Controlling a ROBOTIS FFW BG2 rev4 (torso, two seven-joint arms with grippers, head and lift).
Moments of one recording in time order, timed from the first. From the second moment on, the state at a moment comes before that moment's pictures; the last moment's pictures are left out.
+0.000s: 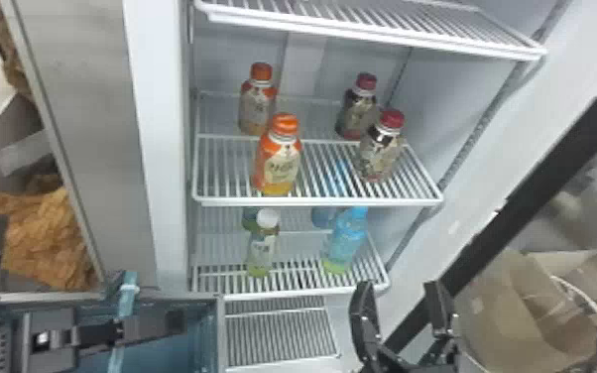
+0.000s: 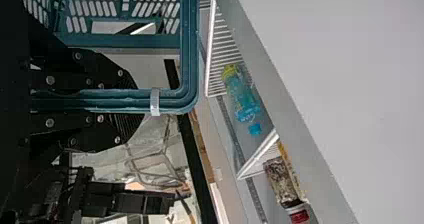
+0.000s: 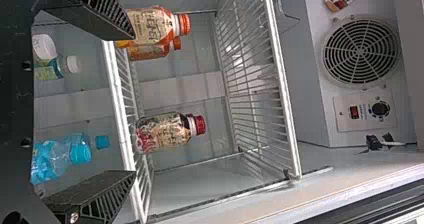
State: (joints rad) left arm 0.11 0.17 0.26 -2.00 1.68 1.57 0.37; right arm 0.66 -0.11 0.09 -1.73 -0.22 -0.87 0.01
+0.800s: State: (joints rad) left arm 0.09 0.17 0.21 -2.01 1.70 1.57 0.32; right arm 0.66 -0.11 0.08 -1.72 -0.20 -0.87 0.00
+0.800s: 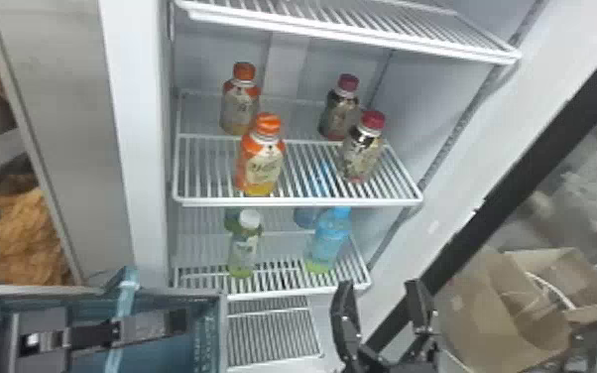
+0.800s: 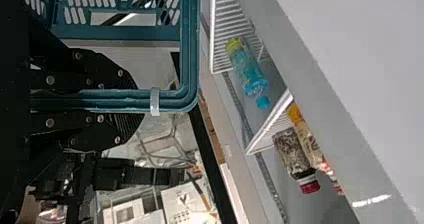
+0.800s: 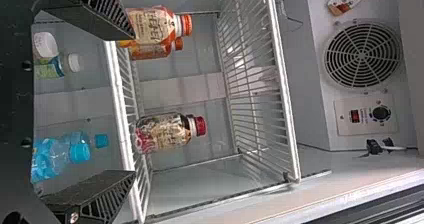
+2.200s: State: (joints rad) left arm 0.11 0.18 0.21 -2.08 1.72 1.57 0.31; right arm 0.68 -0.09 0.03 -1.78 -0.15 -0.87 0.00
